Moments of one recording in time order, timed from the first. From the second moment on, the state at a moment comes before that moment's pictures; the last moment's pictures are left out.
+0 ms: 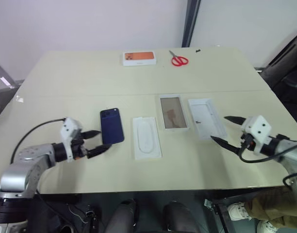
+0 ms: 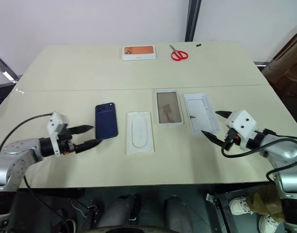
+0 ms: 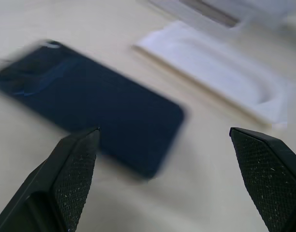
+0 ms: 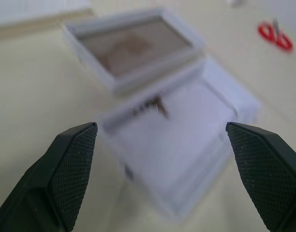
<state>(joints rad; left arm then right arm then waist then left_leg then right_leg) -0.08 0.73 0.16 -0.20 -0.59 0.64 -0.96 -0.05 -0.81 -0.24 -0.17 0.28 0.15 0.90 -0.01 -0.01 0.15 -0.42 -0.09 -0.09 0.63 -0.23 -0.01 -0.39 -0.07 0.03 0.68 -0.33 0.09</state>
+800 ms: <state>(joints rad) -0.24 0.46 0.13 -0.20 -0.87 1.19 -0.64 -0.29 -0.71 0.09 -0.23 0.26 0.27 0.96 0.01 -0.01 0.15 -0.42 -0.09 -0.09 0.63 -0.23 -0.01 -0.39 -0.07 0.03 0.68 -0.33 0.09</state>
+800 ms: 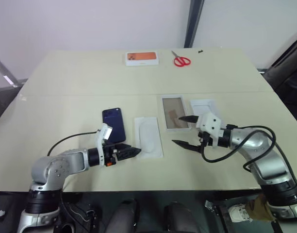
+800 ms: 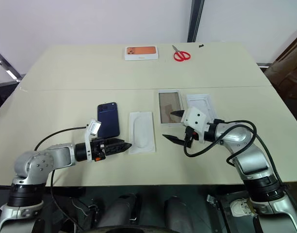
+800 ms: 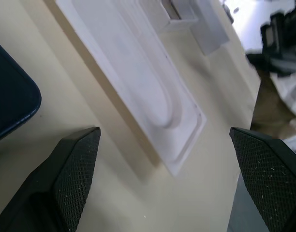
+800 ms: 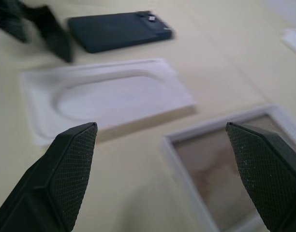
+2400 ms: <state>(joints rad) -0.52 0.24 0.43 0.07 -1.00 1.41 -0.32 -0.53 -0.65 0.25 0.16 0.10 0.28 1.05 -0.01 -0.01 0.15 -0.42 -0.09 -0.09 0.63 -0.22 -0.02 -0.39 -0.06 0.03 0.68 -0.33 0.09</state>
